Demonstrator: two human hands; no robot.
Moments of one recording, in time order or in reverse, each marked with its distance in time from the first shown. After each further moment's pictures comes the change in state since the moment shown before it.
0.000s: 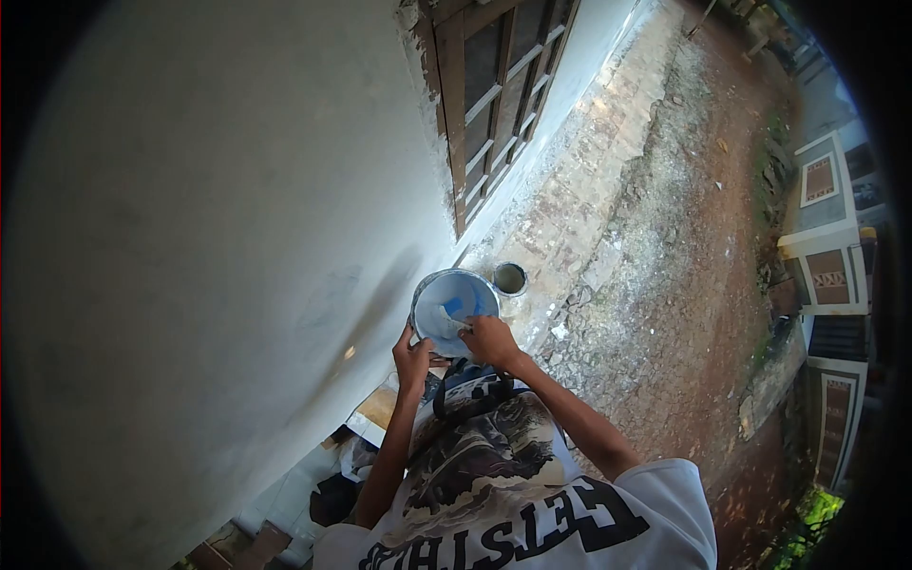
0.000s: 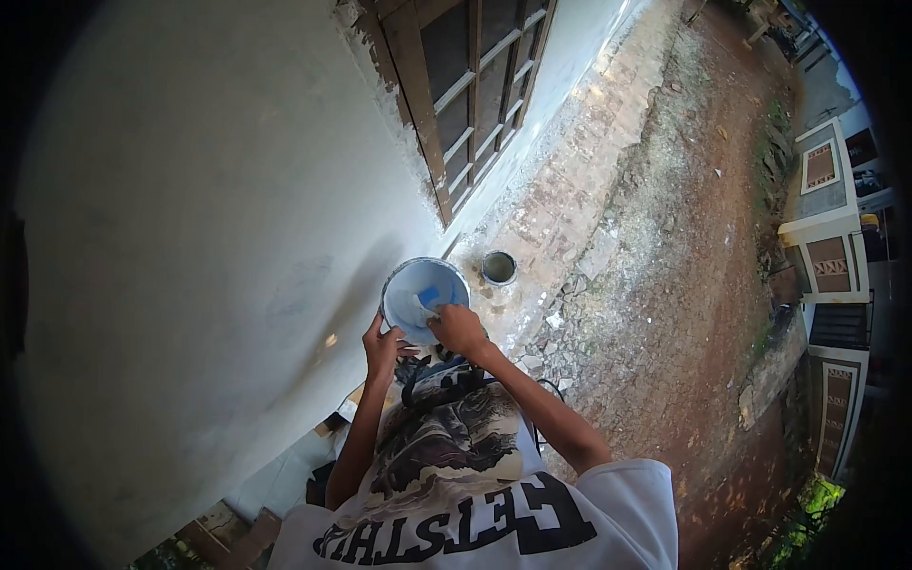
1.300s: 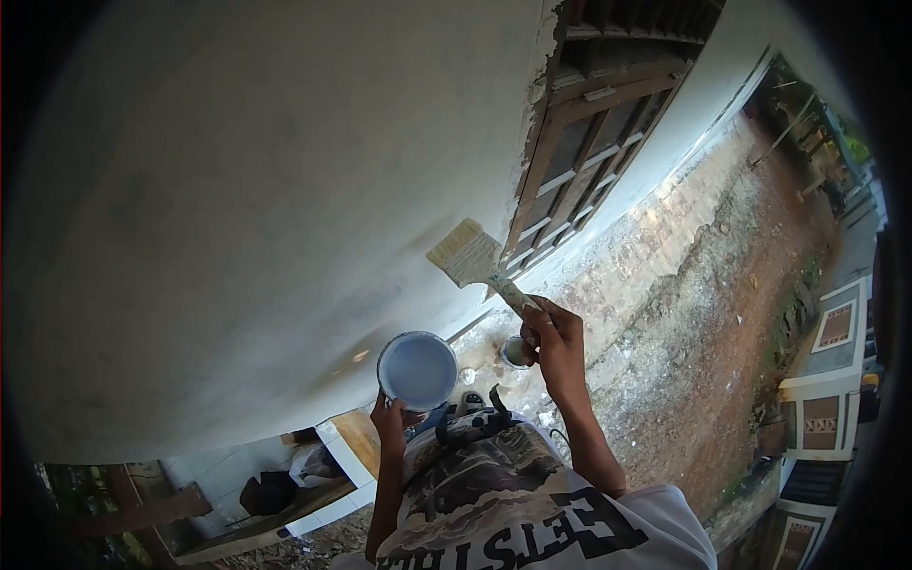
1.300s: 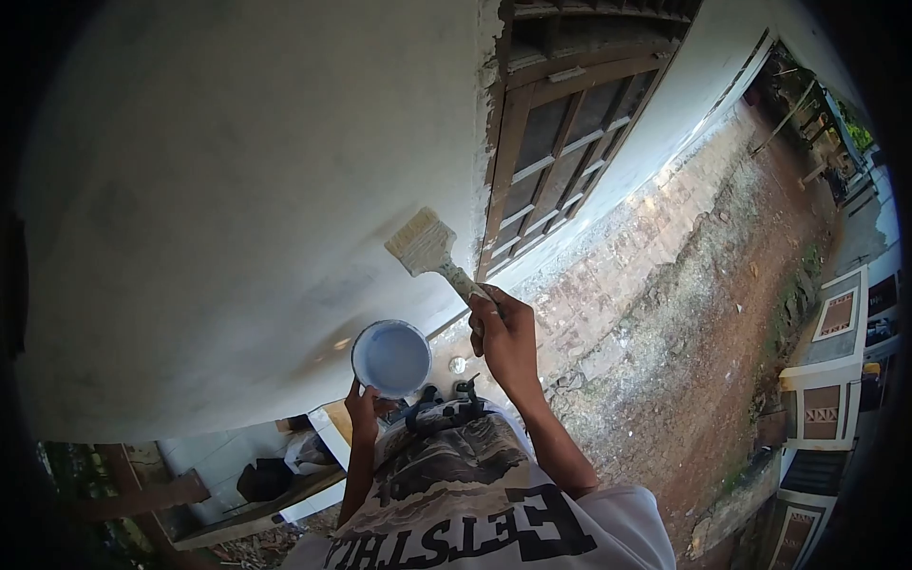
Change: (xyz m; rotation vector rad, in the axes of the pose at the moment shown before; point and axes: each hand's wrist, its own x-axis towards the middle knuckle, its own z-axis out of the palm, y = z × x) left_hand -0.066 -0.052 -0.044 -0.381 0.472 0.038; right_hand -0.043 -0.141 -0.174 0.997 0.134 -0.094
